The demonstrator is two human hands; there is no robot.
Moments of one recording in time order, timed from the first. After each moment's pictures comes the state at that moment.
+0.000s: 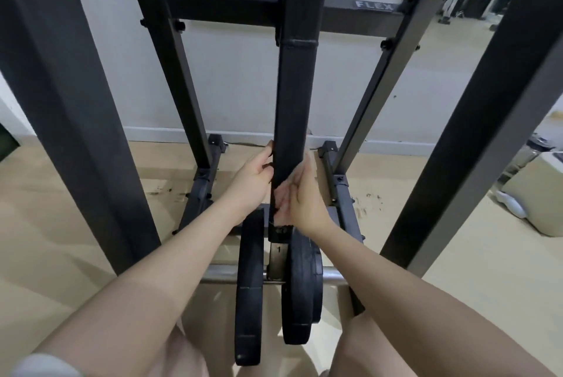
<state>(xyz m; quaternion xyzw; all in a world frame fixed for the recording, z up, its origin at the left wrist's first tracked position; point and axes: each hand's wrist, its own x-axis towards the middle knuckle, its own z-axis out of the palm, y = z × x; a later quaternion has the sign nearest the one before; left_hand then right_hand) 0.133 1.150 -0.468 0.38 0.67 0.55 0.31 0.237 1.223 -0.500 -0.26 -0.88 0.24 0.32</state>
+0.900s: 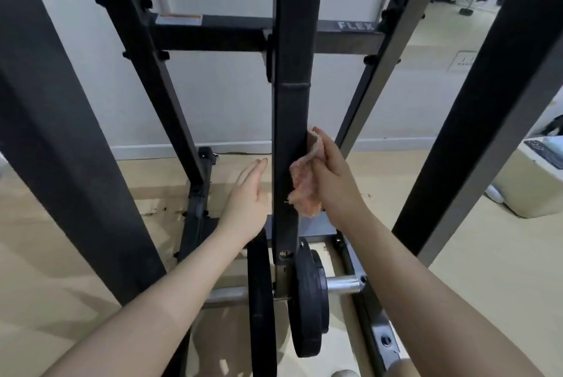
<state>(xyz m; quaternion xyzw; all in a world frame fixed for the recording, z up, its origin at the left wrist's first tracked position) 0.118 1.144 -0.418 0.43 0.76 0.45 0.19 0.234 1.235 -0.372 -0.27 -0.65 0.62 0.34</state>
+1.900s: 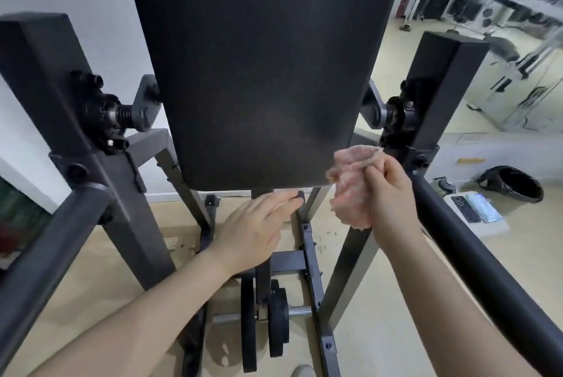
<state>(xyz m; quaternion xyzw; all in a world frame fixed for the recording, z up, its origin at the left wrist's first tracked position) 0.160 1.123 0.013 0.71 0.65 0.26 -0.04 0.320 1.256 0.072 -0.39 -0.59 0.57 0.42</state>
